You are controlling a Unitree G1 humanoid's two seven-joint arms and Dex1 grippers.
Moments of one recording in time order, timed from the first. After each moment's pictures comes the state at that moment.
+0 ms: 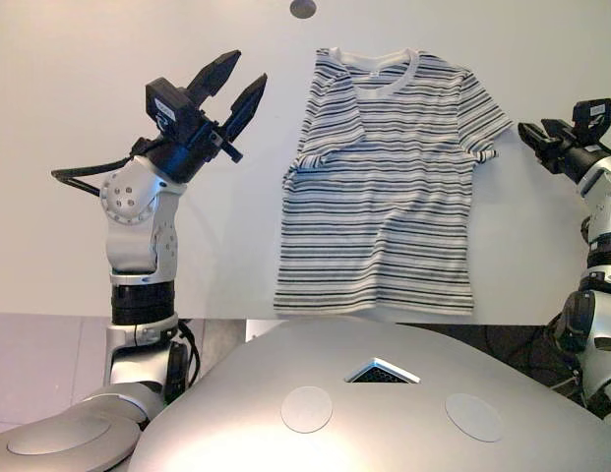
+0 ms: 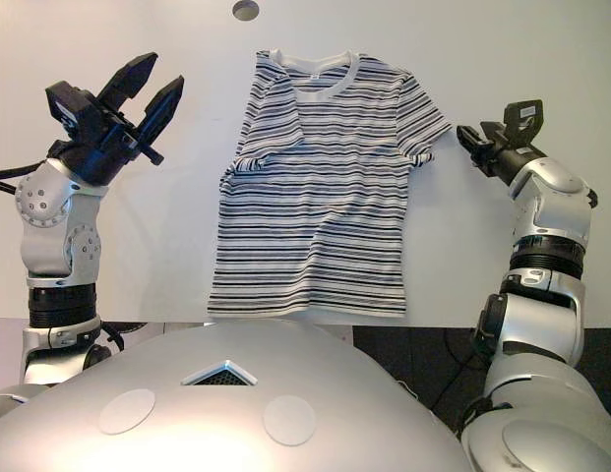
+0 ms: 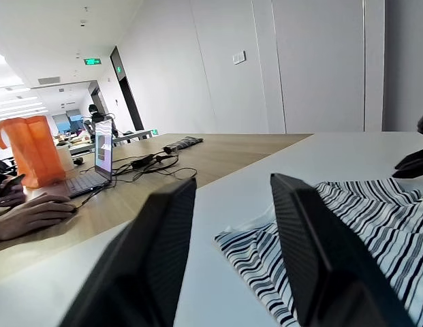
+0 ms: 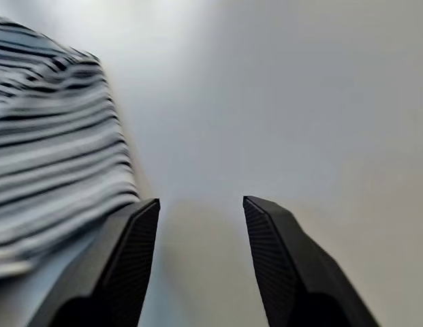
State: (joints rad) left arm 0.04 0.32 0.05 -0.22 -0.31 -0.07 -0.69; right arm -0.28 -0.63 -0.22 0.66 0.24 0.27 0.65
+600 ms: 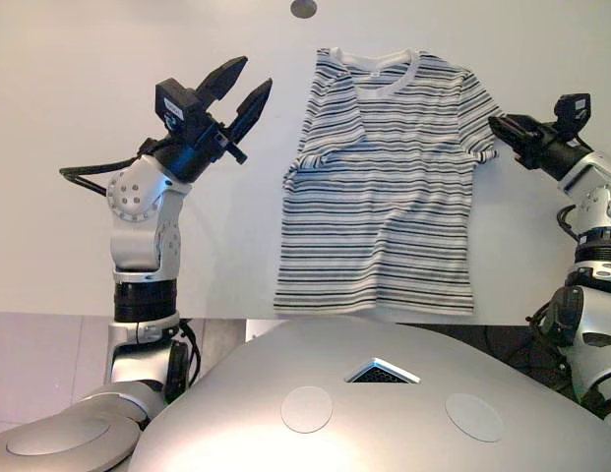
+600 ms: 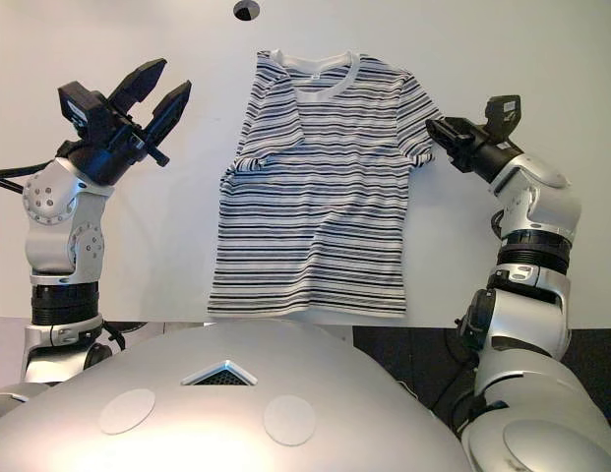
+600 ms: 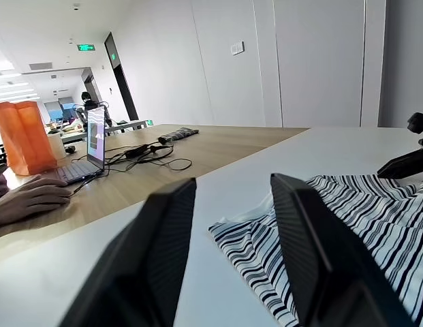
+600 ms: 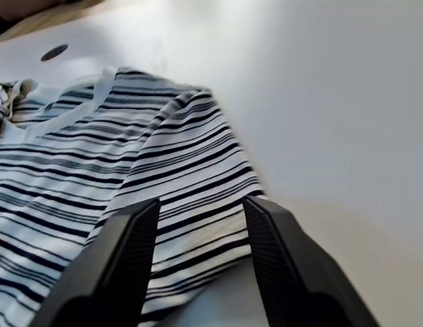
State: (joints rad) left arm 0.03 0.32 0.04 -0.20 -0.31 -0.04 -0.69; right arm -0.28 -0.58 -0.22 0.60 0.34 0.39 0.78
